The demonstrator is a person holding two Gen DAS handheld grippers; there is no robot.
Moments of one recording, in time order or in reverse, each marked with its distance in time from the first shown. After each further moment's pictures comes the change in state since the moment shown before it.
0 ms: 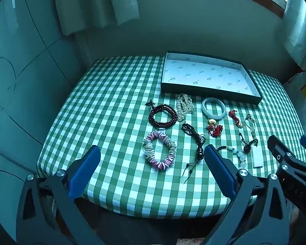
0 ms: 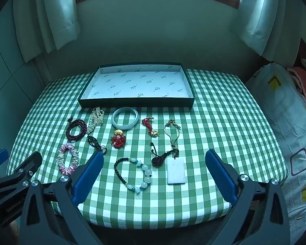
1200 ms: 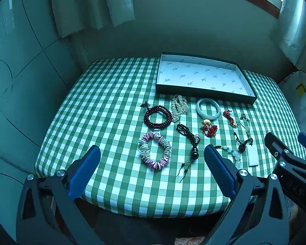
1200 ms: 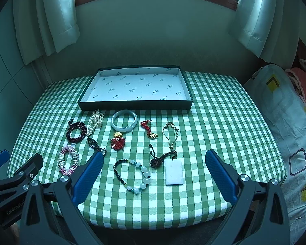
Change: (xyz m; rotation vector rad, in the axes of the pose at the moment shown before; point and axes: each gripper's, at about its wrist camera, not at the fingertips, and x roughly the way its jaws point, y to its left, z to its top) left arm -0.007 -0.010 0.001 0.002 -0.003 -0.026; right arm -0.006 -0.004 0.006 0.001 -0.007 -0.002
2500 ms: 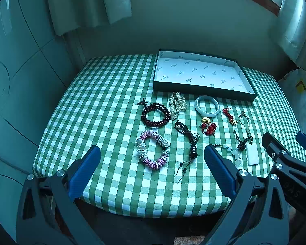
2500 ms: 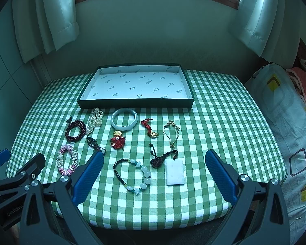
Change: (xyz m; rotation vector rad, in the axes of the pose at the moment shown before) left arm 0.007 -0.001 -0.002 0.012 0.011 -0.010; right arm 0.005 0.000 -0.003 -0.001 0.003 -0.002
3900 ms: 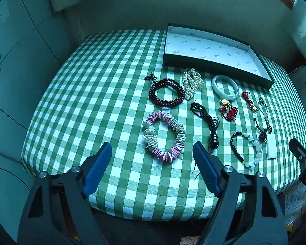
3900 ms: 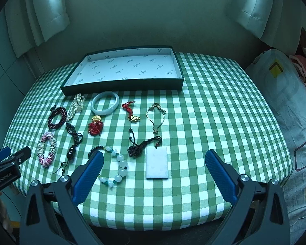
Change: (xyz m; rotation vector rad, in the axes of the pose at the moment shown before) left arm 0.064 0.021 -0.015 -0.049 0.141 -0.014; right arm 0.046 -0.043 -0.021 0.011 0.090 0.009
